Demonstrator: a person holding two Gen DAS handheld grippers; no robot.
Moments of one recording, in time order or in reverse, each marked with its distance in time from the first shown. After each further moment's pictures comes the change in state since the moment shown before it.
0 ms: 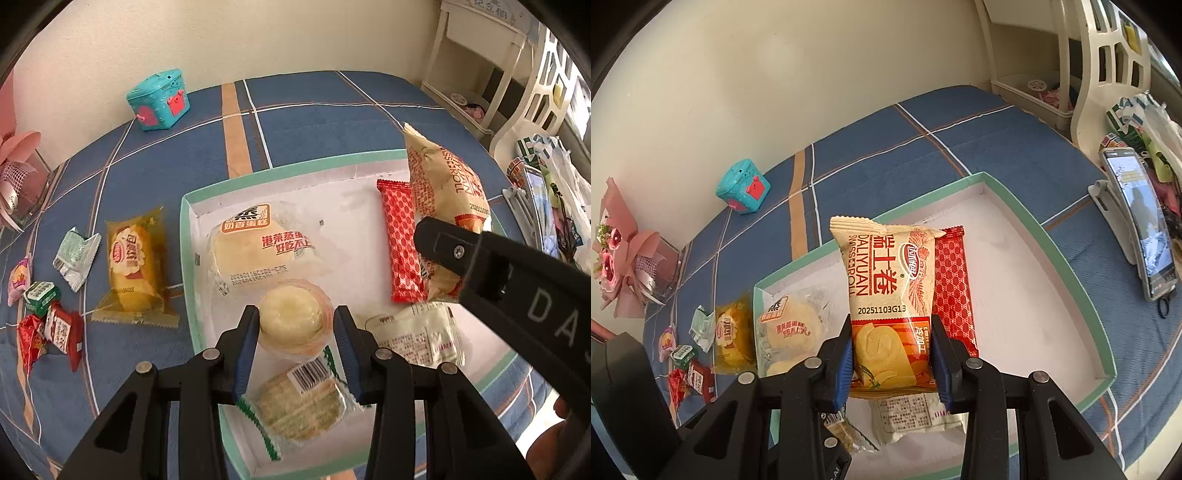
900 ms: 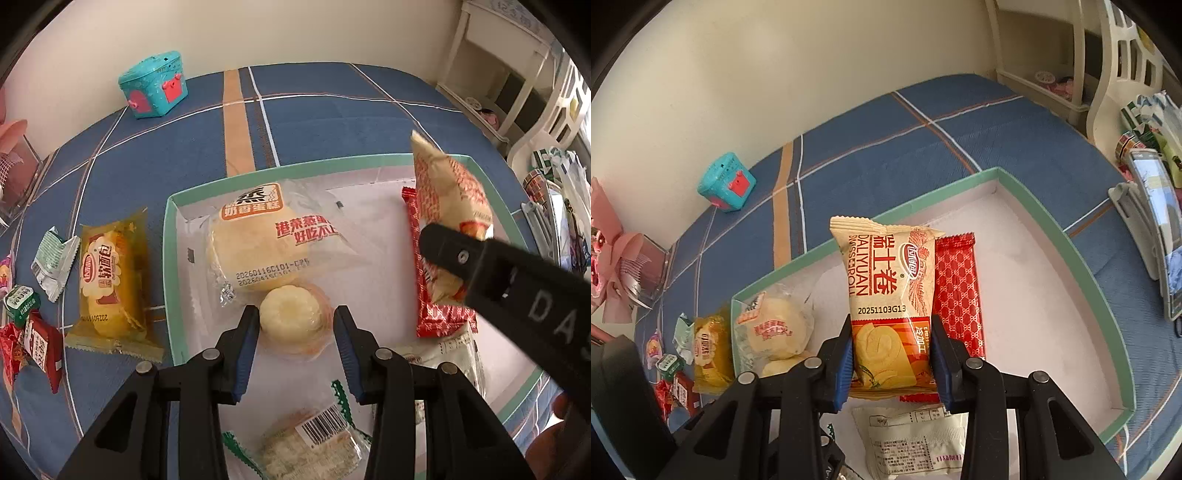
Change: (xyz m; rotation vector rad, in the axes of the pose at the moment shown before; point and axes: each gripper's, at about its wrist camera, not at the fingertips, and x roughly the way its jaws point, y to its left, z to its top) left arm 0.034 0.014 0.017 -0.036 0.025 -0.022; right arm 0.032 0.002 0.012 0.003 0.036 -0.022
